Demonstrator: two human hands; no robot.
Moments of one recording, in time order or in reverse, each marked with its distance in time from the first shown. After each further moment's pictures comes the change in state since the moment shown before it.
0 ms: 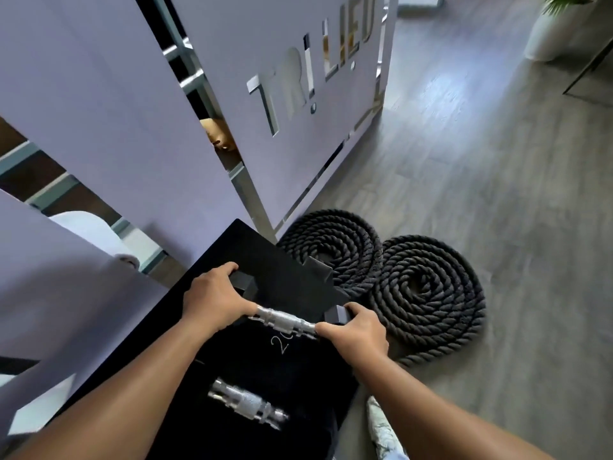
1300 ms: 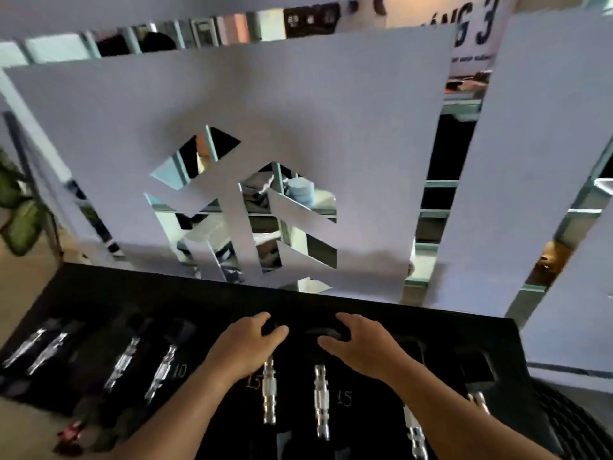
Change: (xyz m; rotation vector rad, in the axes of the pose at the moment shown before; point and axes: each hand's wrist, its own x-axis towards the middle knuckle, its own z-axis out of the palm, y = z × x) left_hand -0.377 -0.165 -0.041 -0.565 0.407 -0.824; right_hand -0.265 -0.132 0.081 -0.799 -0.896 -1.319
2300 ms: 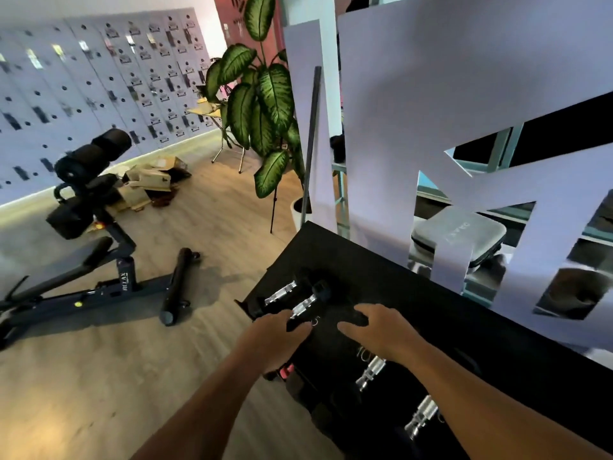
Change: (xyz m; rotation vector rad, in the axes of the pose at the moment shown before) left_hand -0.013 -0.443 -0.262 -0.005 0.215 -0.524; right_hand 0.191 -0.433 0.331 -0.061 -0.432 -0.292
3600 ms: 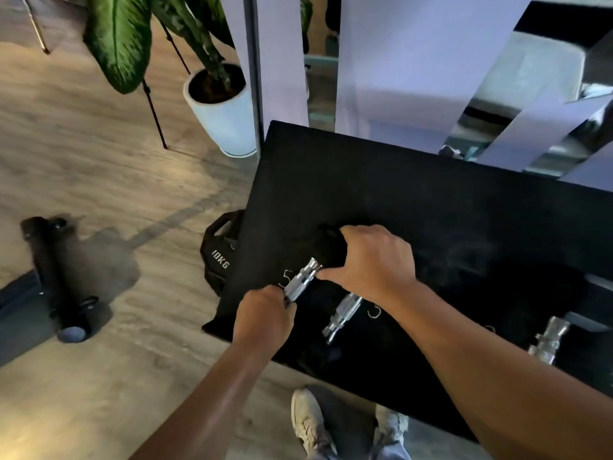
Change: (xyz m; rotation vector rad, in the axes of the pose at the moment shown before) left_hand 0.376 -0.177 0.080 0.257 -0.185 0.256; right_hand 0.349 -0.036 0.152 -0.477 0.386 0.252
